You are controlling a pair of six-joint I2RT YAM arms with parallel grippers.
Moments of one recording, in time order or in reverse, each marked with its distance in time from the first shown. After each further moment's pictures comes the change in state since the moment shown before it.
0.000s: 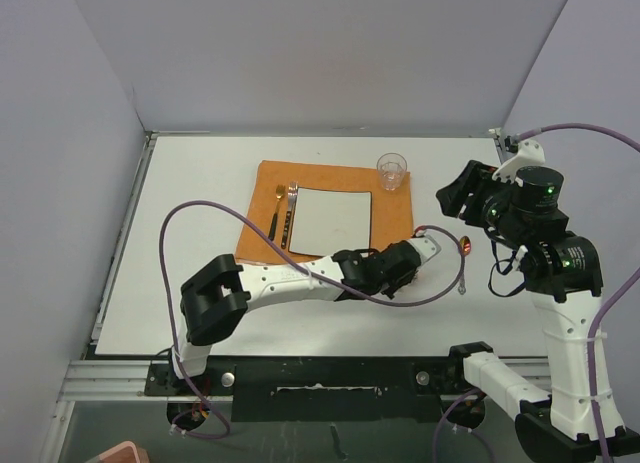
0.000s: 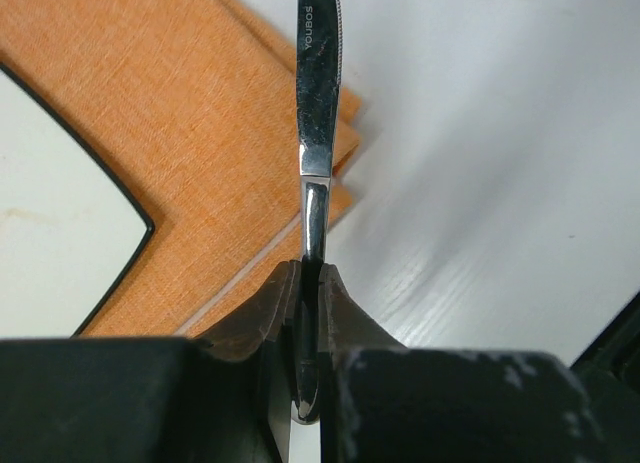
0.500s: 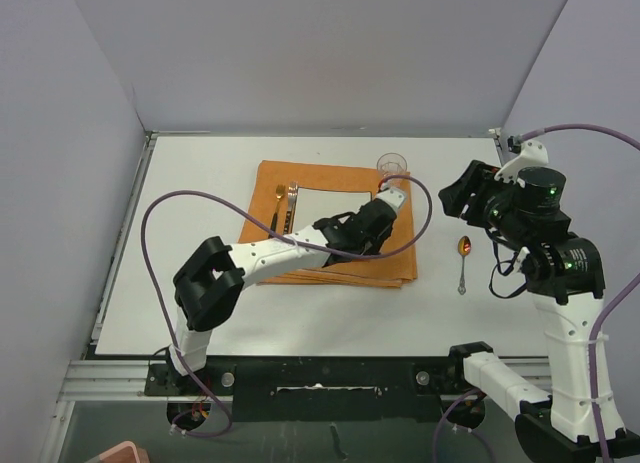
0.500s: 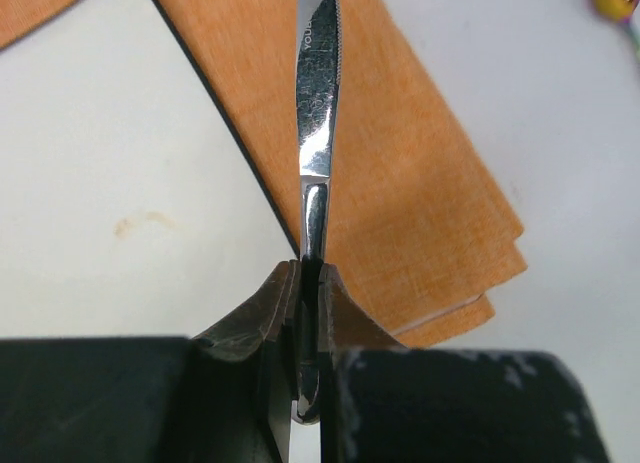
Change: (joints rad) left arm 0.194 0.002 -0.022 0.050 -0.035 -0.126; right arm 0.000 -0.004 0.006 -0.008 0.017 0.003
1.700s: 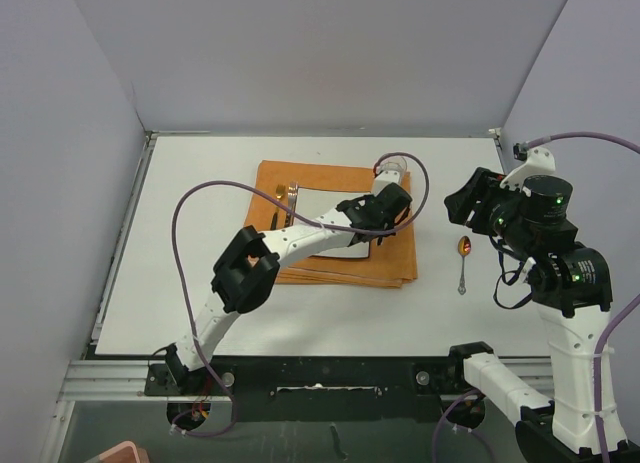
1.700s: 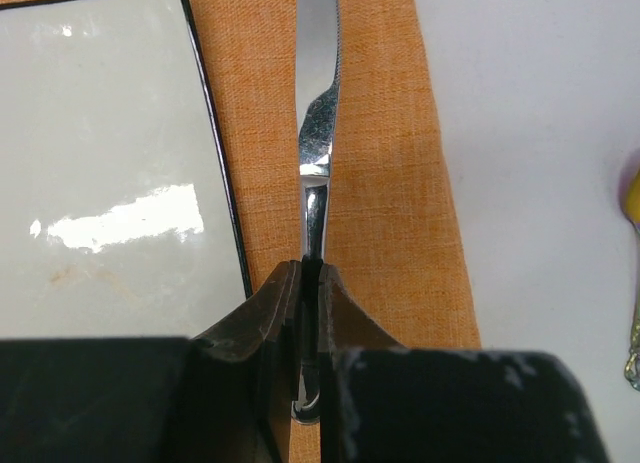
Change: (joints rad) left arm 0.064 0.291 0.409 -0.172 -0.079 -0.323; right arm 0.000 -0.037 0.011 -0.054 0.032 -0.016
